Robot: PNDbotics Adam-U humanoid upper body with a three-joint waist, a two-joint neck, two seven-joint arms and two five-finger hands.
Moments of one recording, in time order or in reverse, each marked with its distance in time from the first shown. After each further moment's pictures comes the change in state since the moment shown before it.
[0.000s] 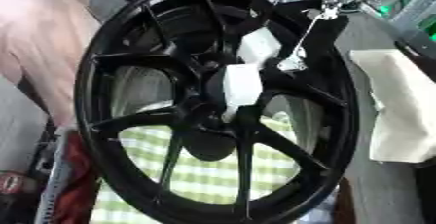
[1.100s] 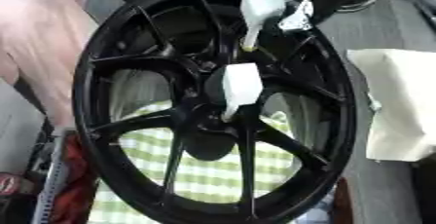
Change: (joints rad) left arm 0.009 0.000 0.006 0.000 0.000 0.002 0.002; right arm -0.035 -0.013 -0.165 -0.055 -0.046 0.102 -0.129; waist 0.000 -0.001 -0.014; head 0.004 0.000
